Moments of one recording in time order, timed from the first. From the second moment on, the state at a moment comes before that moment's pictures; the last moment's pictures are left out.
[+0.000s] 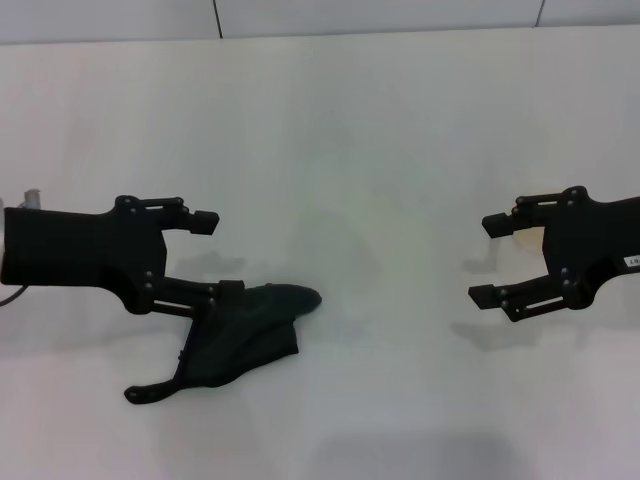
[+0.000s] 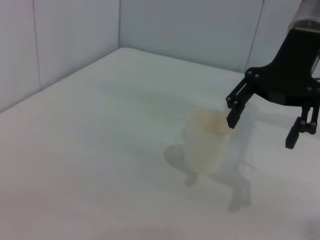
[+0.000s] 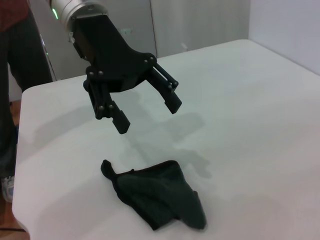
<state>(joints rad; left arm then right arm) -0.38 -2.08 0.97 1.16 2.02 1.70 -1.64 0.25 2.01 -1.25 -1.47 -1.93 -1.56 1.85</state>
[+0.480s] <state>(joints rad) -0.37 -2.08 0.97 1.17 2.02 1.71 -1.61 0.26 2.01 -1.25 -1.47 -1.93 -1.55 1.86</state>
